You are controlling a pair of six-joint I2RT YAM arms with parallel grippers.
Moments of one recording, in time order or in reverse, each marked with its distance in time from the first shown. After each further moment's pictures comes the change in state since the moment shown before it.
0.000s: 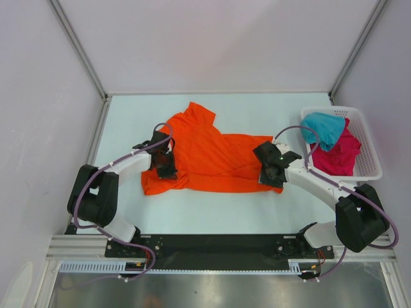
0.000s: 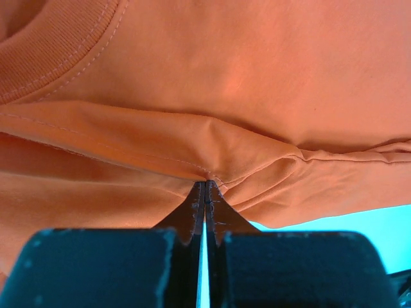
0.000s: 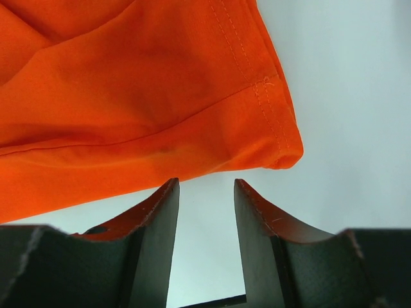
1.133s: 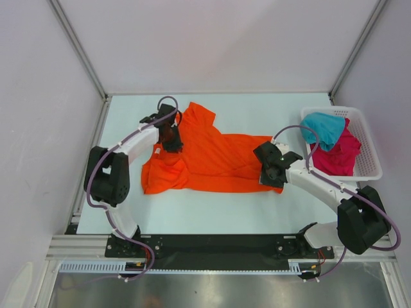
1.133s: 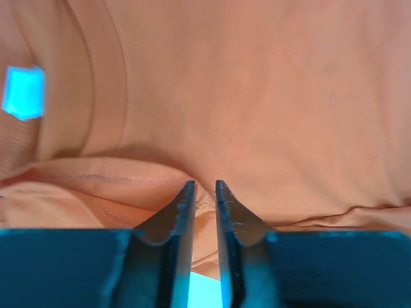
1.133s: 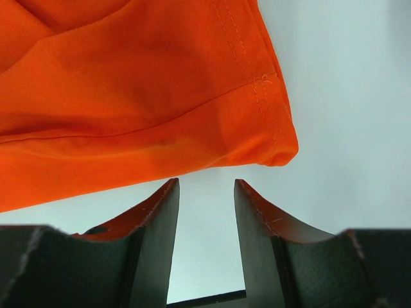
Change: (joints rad) left arm 0.007 0.234 0.429 -0.130 -0.097 0.004; right arm 0.008 -0.019 0.000 -0.013 0.001 -0.035
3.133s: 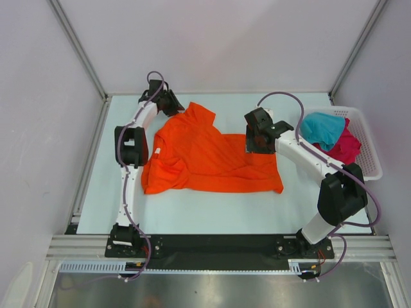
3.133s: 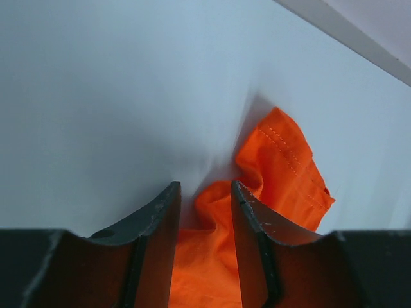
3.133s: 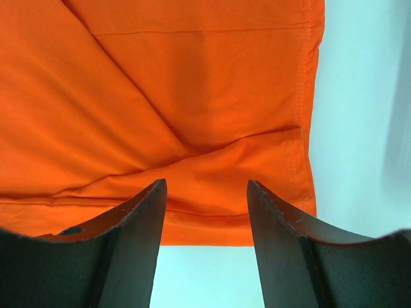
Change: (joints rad) left arm 0.230 0.826 1.011 0.162 0.276 -0.090; right arm -0.050 0.265 0.449 0.022 -0.031 -0.255
